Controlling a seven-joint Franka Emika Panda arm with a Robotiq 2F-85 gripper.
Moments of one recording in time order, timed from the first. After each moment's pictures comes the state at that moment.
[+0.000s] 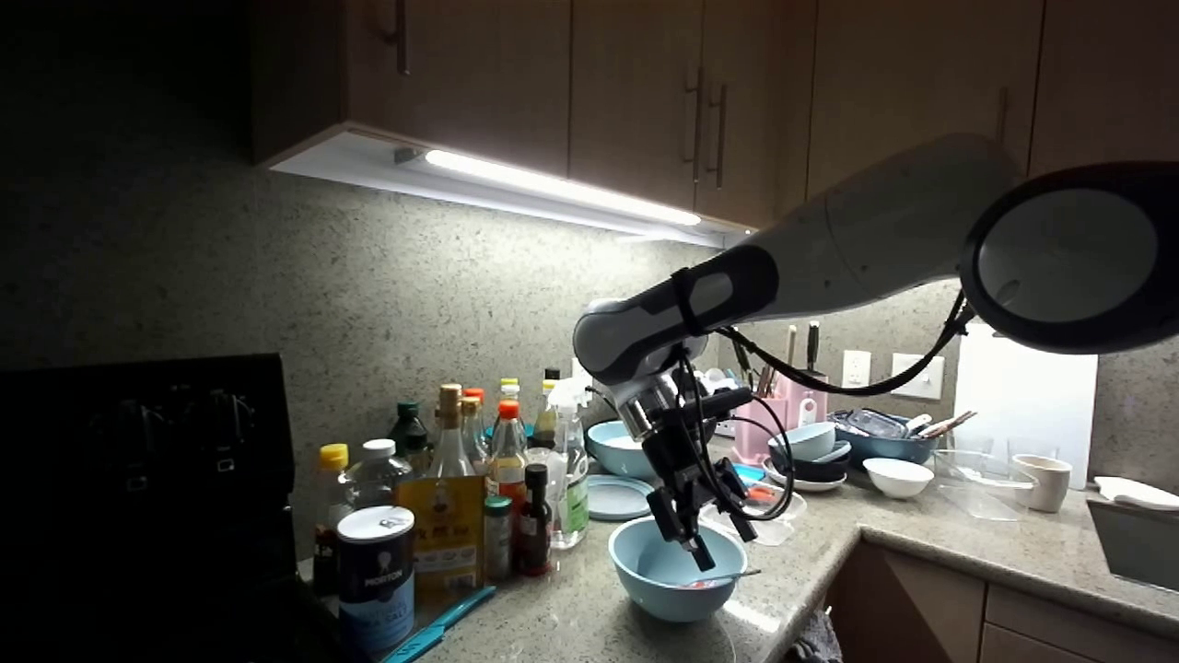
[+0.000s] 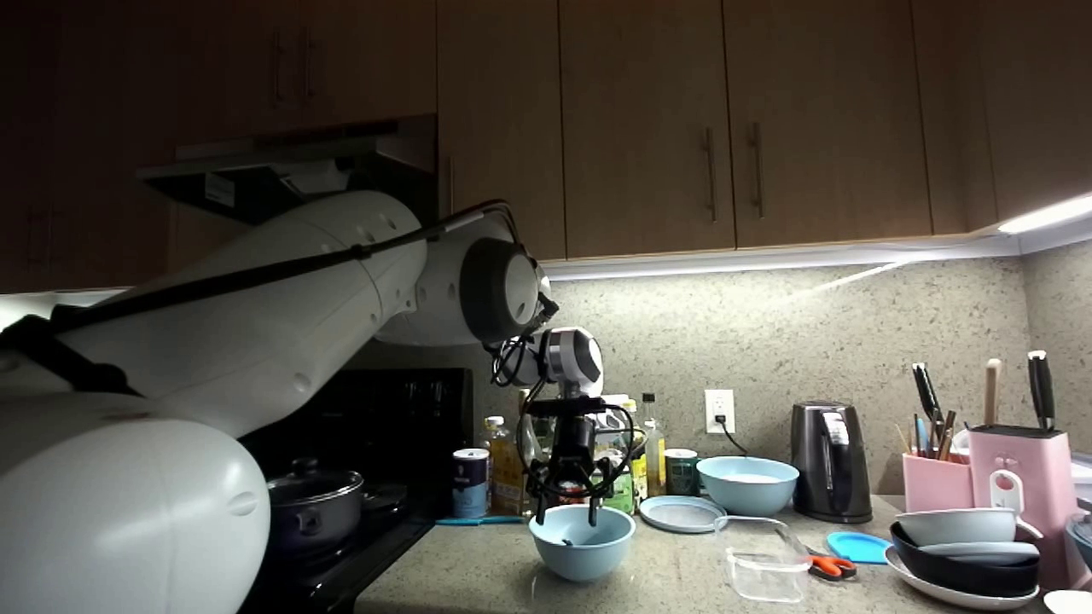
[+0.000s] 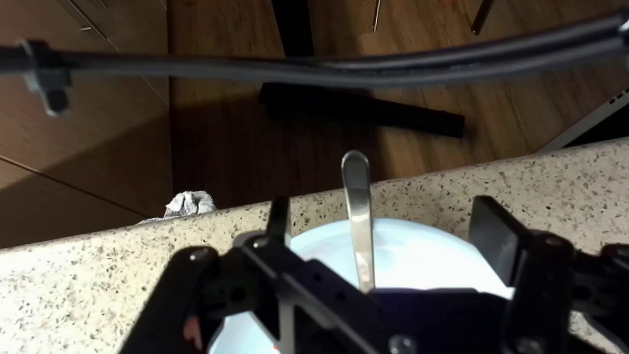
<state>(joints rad) 0.15 0.90 0.03 -1.05 -0.12 1.29 0.01</state>
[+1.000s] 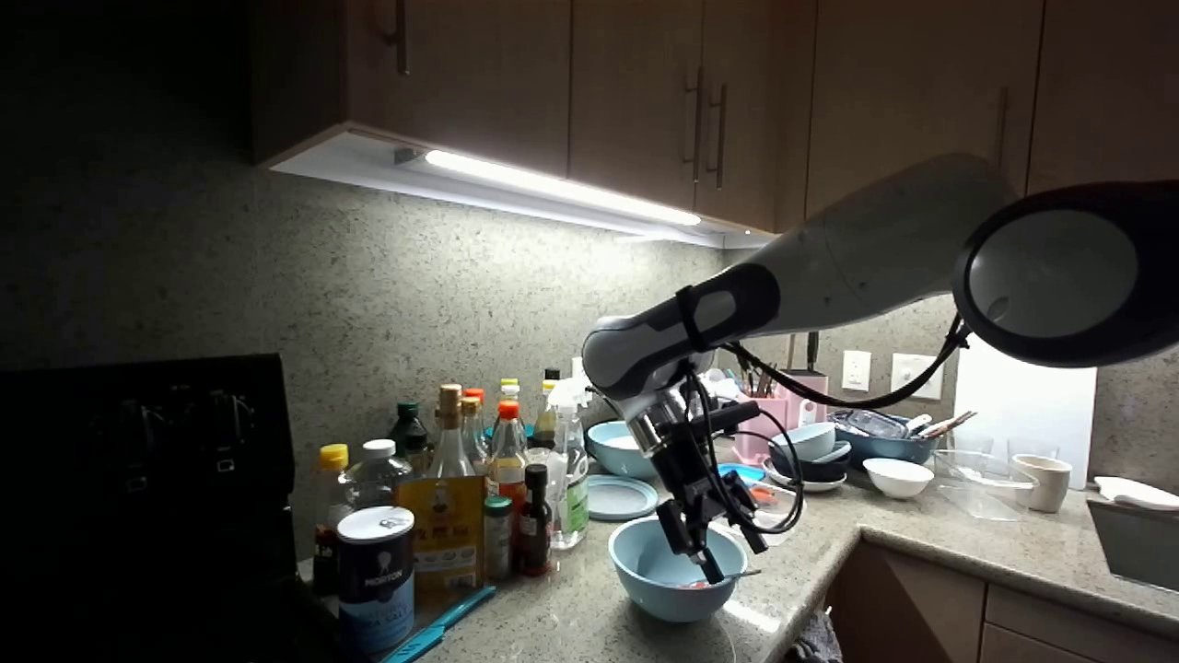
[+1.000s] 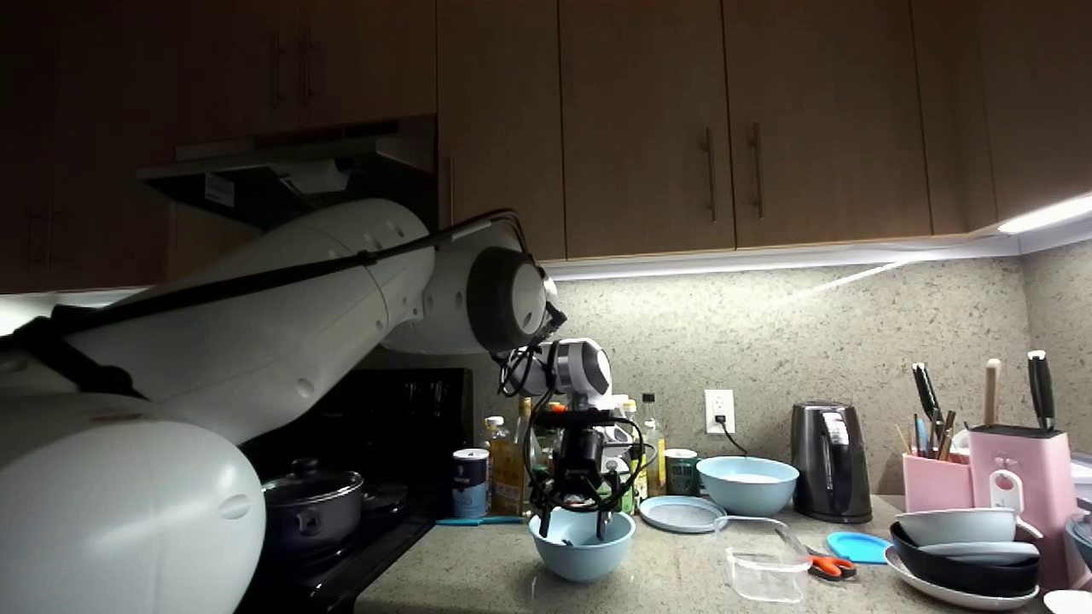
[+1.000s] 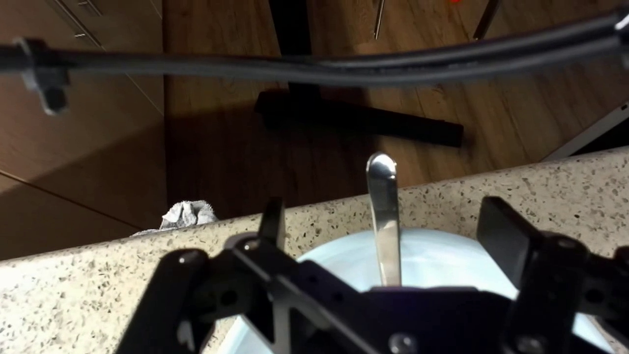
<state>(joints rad) 0.12 0.93 0.03 -1.05 -0.12 1.28 0.00</state>
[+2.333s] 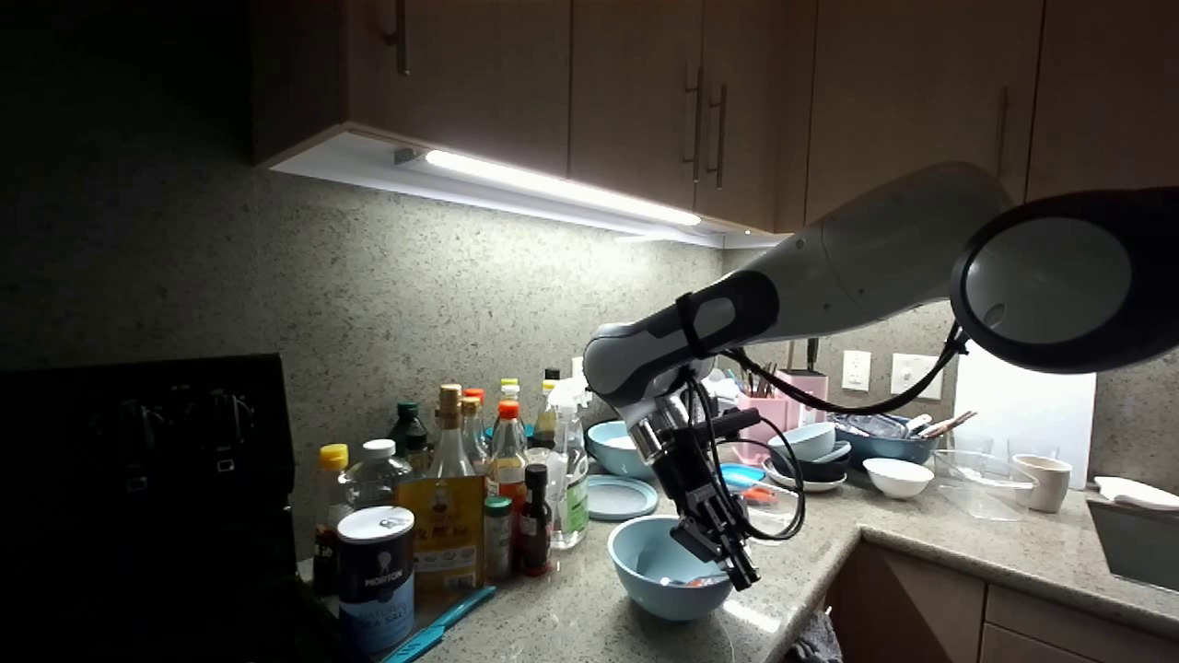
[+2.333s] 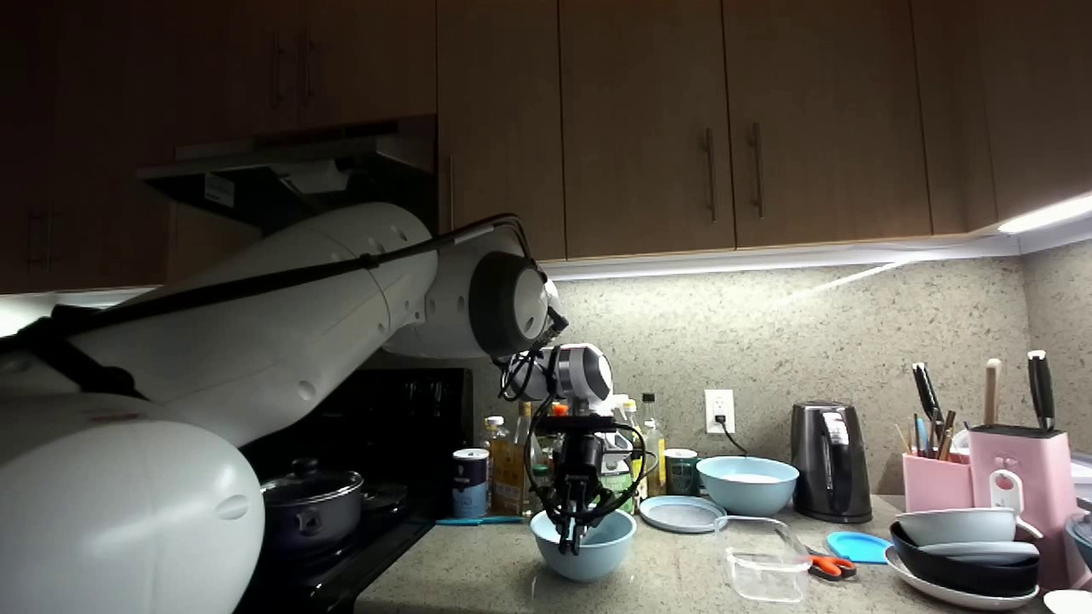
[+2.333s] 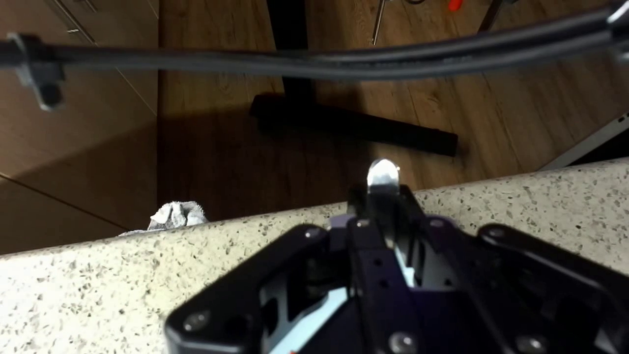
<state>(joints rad) 0.12 0.94 0.04 -1.05 -0.12 1.28 -0.03</state>
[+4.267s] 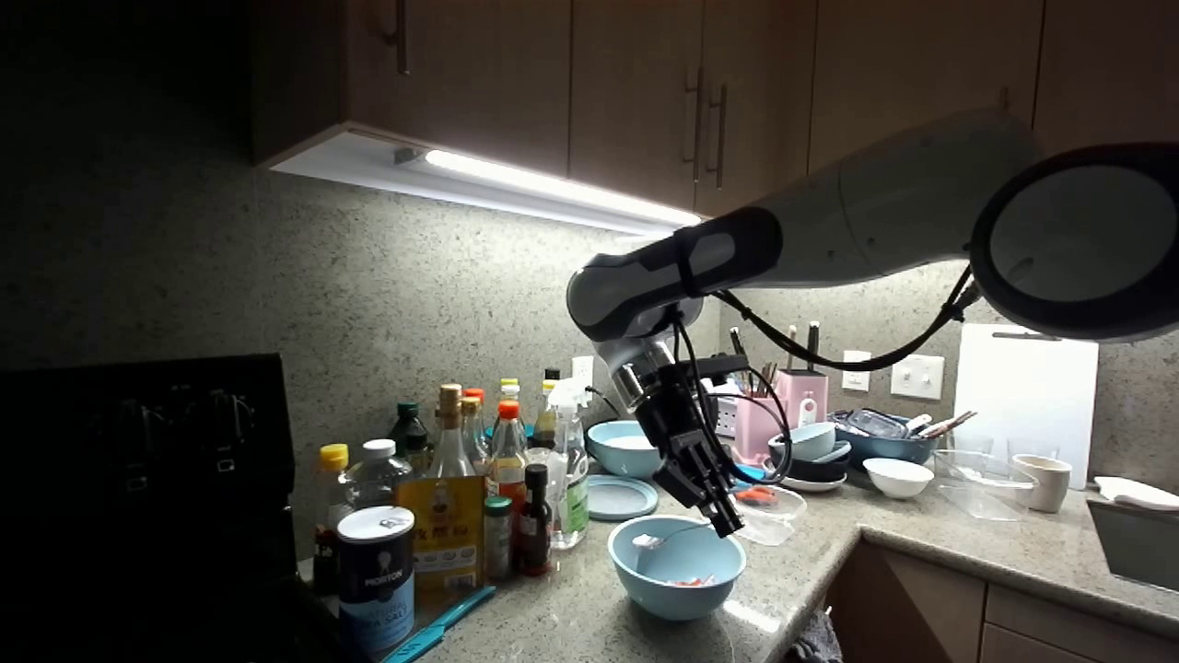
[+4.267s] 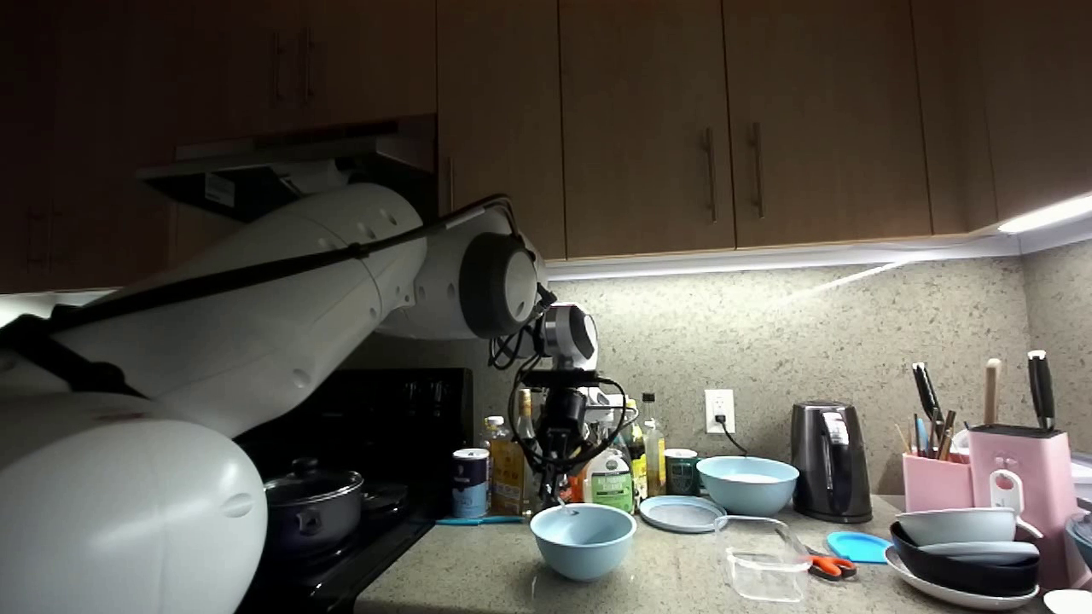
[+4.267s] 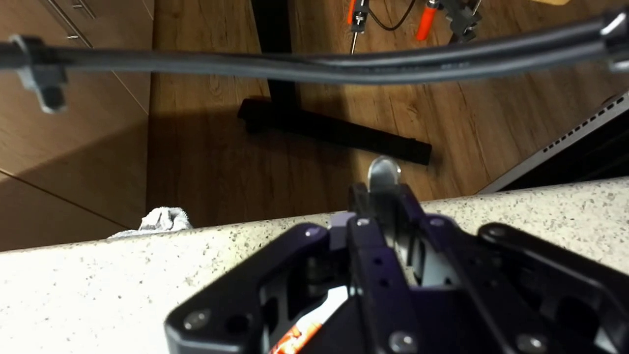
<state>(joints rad) 0.13 0.88 0.08 -0.97 -0.10 1.14 -0.03</state>
